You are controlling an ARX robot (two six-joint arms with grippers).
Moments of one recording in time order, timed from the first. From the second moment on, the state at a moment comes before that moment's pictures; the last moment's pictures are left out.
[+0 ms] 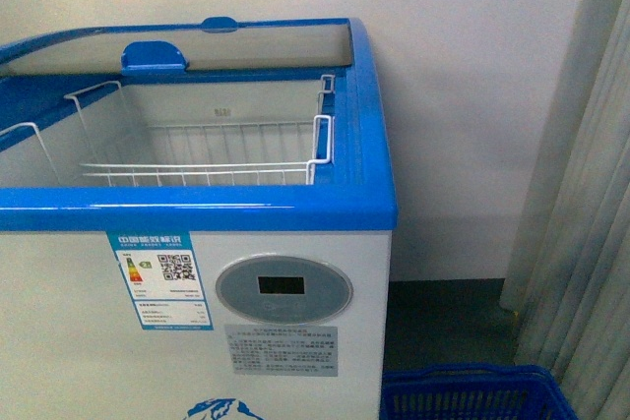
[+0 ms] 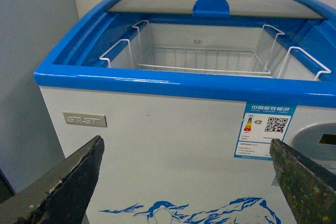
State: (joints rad) left arm 0.00 0.01 0.01 0.00 0.00 0.00; right arm 0.44 1.87 1.67 0.13 0.10 -0.44
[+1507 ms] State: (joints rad) left arm 0.00 0.01 0.01 0.00 0.00 0.00; right arm 0.01 0.63 0.46 0.10 0.01 0.01
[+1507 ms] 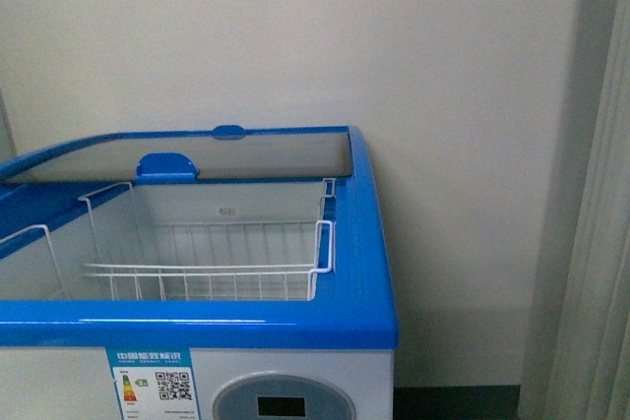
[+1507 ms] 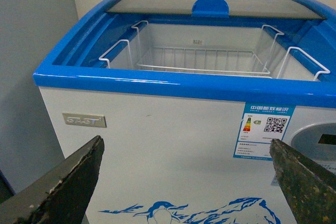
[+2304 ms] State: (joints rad) left arm 0.00 0.01 0.01 0.00 0.00 0.00; right arm 0.00 0.06 0.05 -0.01 0.00 0.01
